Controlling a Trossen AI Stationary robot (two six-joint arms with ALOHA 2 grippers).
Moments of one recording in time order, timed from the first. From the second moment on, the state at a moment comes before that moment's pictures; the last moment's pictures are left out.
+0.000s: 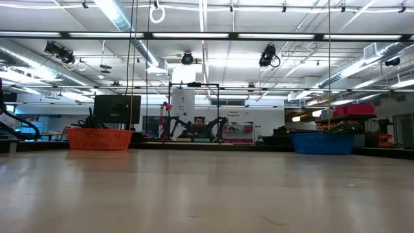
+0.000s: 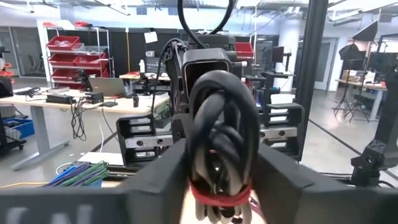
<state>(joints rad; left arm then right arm) -0.43 1.28 0.87 0.57 -0.49 0.00 0.30 1.50 1.00 0.54 0.21 0.09</state>
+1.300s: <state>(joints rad) 0.20 1.23 0.87 -0.16 -0.35 -0.22 0.34 1.38 1.00 0.03 0.22 0.23</state>
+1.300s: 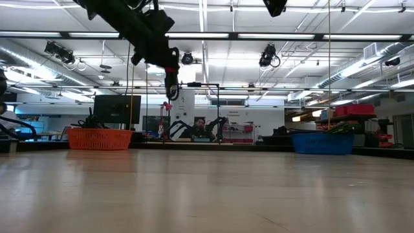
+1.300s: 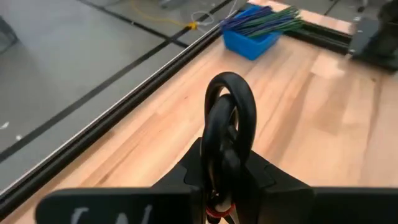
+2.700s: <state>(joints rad) 0.59 1.58 1.02 -0.71 -0.94 -0.25 0.26 1.38 0.82 -0.08 0.45 0.20</state>
